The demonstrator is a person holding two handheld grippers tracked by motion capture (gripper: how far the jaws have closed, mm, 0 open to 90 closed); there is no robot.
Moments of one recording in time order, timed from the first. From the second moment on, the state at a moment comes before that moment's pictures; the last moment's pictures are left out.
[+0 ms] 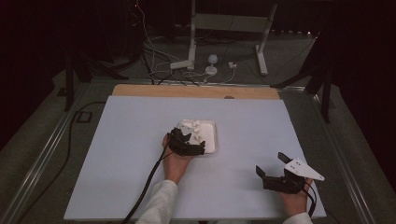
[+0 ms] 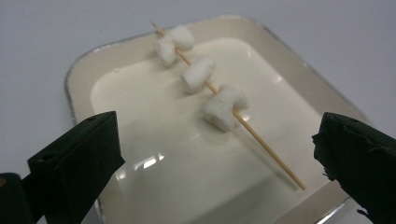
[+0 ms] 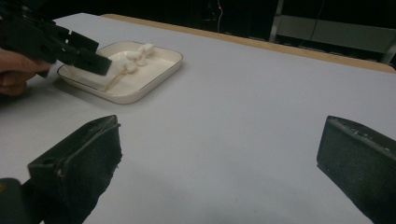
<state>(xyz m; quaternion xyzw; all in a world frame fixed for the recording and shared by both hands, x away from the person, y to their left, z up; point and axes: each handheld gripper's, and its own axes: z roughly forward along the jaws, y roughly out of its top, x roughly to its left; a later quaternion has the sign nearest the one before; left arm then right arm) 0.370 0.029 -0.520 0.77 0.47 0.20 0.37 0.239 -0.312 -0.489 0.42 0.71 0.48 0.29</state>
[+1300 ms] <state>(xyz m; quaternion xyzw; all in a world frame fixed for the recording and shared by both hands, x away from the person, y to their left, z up) 0.375 0.057 -0.509 0.78 0.51 0.13 0.34 0.239 -0.312 -0.490 0.43 0.72 0.47 0.28</state>
